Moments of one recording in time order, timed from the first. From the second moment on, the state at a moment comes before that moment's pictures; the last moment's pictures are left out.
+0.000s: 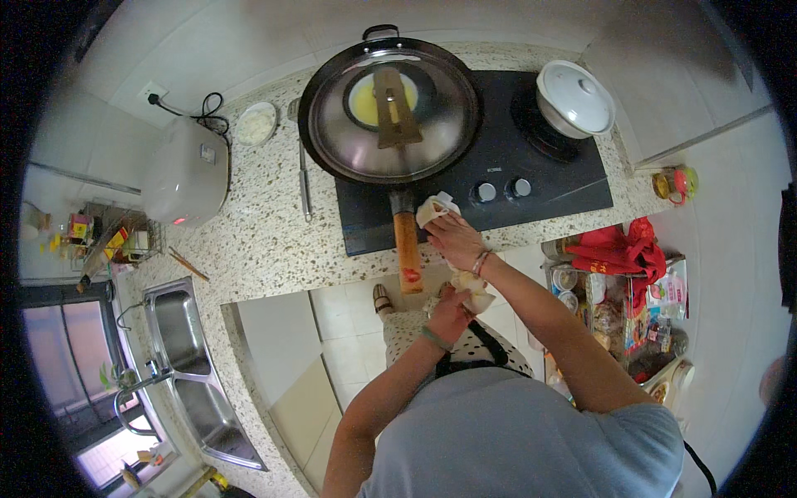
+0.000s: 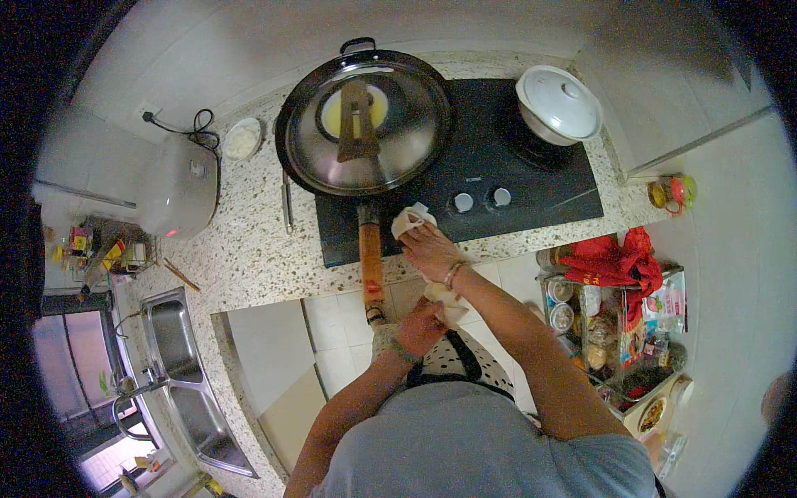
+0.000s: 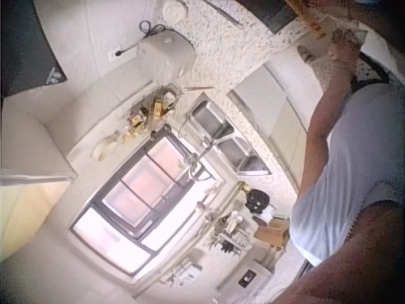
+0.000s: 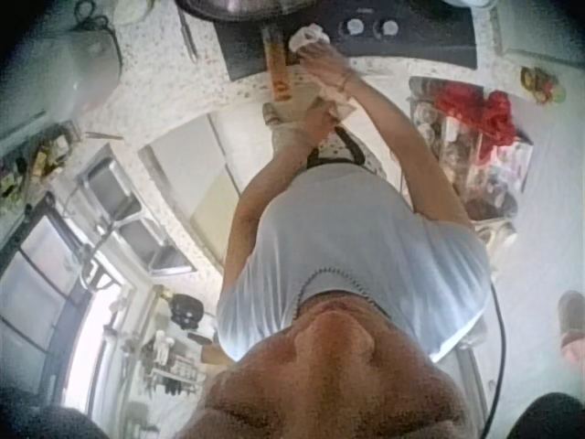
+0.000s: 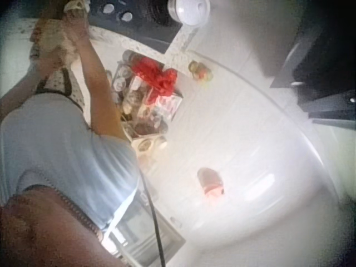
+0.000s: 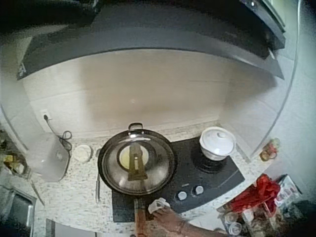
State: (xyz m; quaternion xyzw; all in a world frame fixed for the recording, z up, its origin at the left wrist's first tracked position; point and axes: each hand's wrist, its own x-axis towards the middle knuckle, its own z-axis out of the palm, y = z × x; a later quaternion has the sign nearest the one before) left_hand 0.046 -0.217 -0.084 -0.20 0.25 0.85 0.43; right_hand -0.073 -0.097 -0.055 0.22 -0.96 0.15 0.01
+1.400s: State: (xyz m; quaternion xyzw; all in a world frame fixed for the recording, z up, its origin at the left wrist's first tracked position) left_hand 0.003 -0.169 -0.064 -0.22 0.27 0.88 0.33; right_hand -0.019 -0.018 -0.051 -0.19 -0.78 0.58 -0.11
